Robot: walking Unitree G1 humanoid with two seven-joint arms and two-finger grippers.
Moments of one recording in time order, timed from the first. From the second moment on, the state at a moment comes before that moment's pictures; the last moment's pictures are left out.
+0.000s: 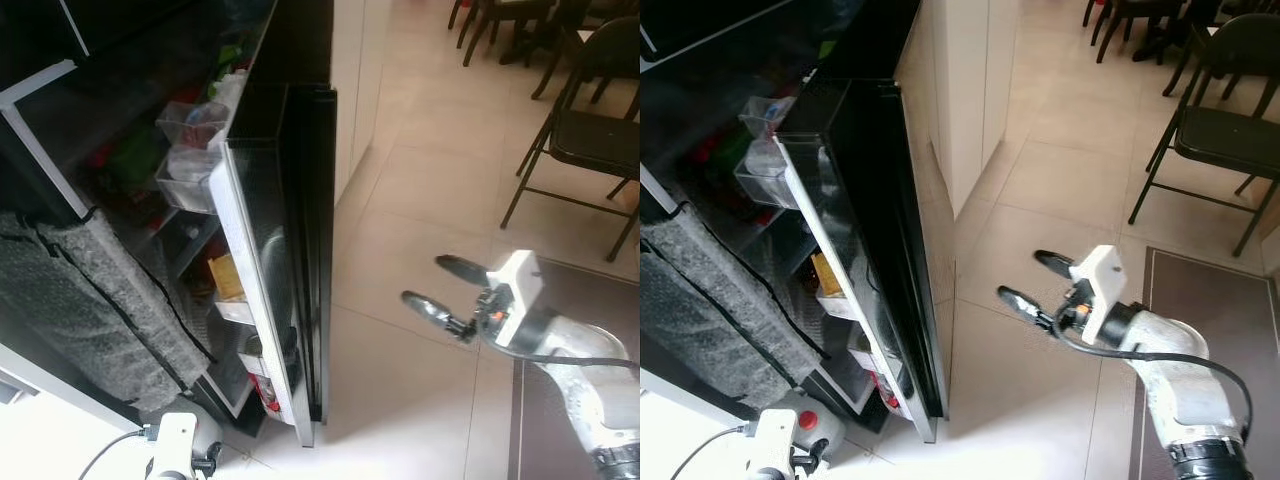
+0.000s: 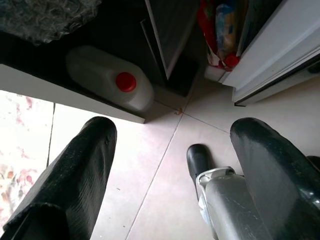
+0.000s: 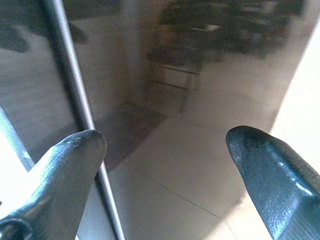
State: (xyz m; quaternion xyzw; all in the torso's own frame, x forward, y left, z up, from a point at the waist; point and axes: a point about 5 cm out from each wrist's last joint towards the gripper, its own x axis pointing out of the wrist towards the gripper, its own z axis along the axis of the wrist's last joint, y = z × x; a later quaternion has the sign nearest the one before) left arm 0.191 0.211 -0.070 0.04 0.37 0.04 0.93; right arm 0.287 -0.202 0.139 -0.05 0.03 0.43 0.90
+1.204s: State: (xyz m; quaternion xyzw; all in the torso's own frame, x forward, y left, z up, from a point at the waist) left arm 0.190 0.217 -0.069 0.04 0.37 0.05 0.93; right arm 0.314 -0.127 0.157 -0.08 0.00 0.54 0.84
